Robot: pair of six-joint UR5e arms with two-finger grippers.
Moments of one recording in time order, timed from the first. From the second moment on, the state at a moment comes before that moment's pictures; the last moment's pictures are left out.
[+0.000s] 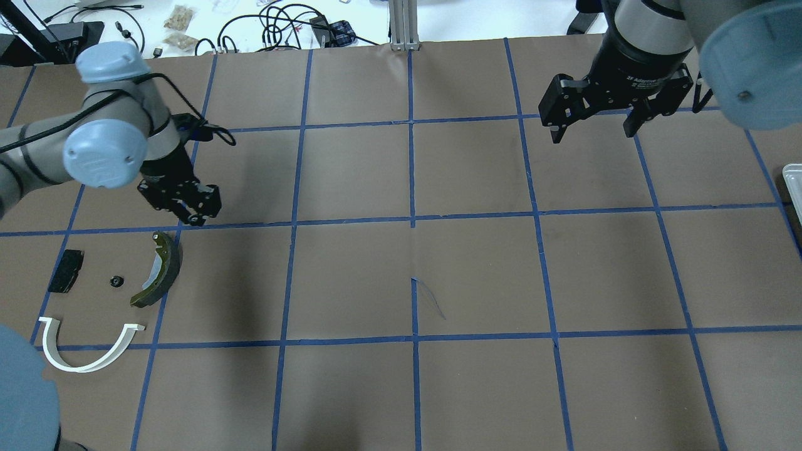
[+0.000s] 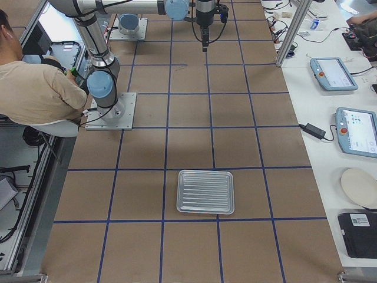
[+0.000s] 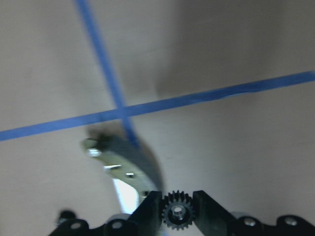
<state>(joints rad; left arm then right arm) -1.14 -1.91 -1.81 -1.18 1.71 0.61 1.56 -1.58 1.59 -1.63 -1.58 -0.01</state>
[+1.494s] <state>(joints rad) -1.07 -1.90 -1.78 -1.15 1.69 0.73 1.56 -1.58 1.59 -1.66 -1.58 0.00</state>
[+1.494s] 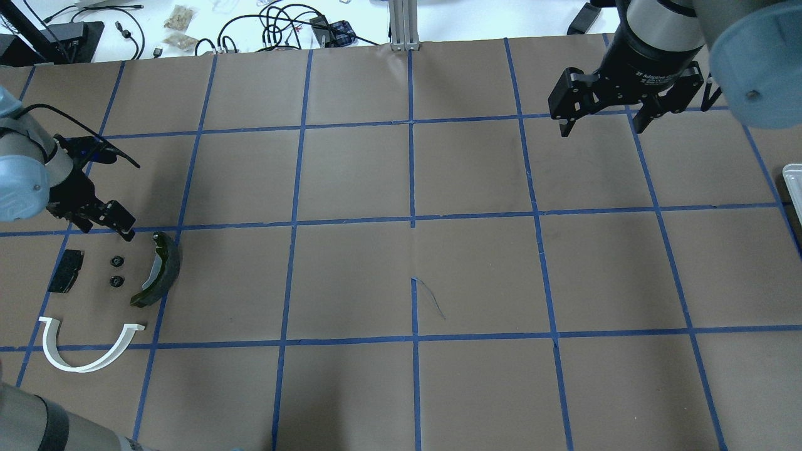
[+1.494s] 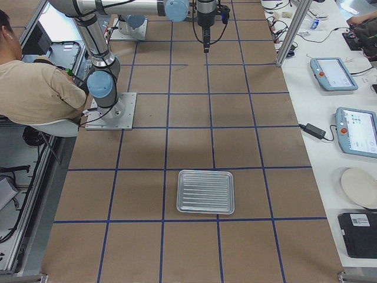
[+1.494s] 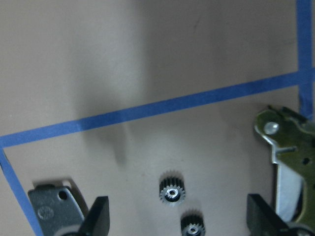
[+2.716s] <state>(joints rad) -1.59 -1.58 -1.55 -1.55 1.57 0.03 1.56 -1.58 1.59 -1.66 -1.58 -0.01</state>
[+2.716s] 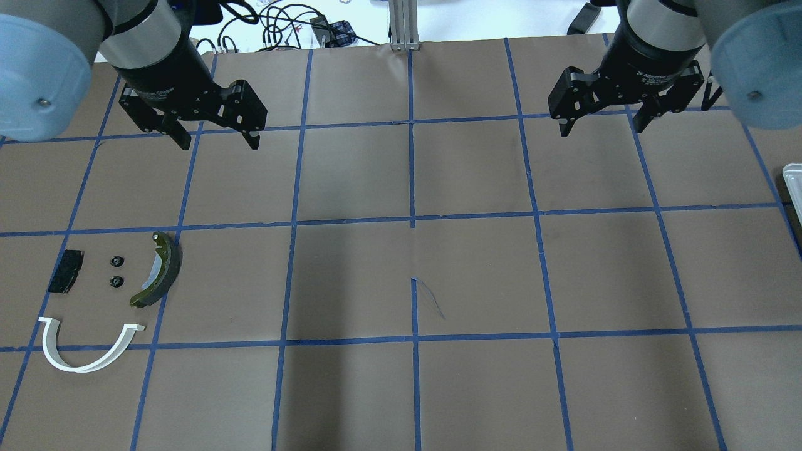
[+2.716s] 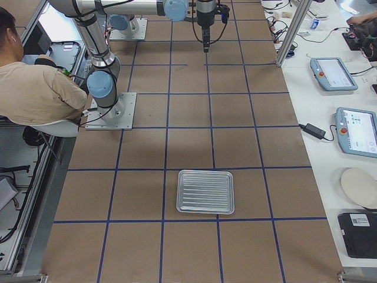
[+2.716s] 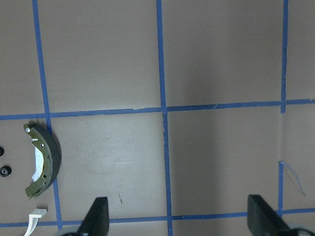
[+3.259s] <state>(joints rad) -1.60 -1.54 -1.57 -1.54 1.58 0.03 1.56 -1.58 1.59 -1.66 -1.58 -0.01</state>
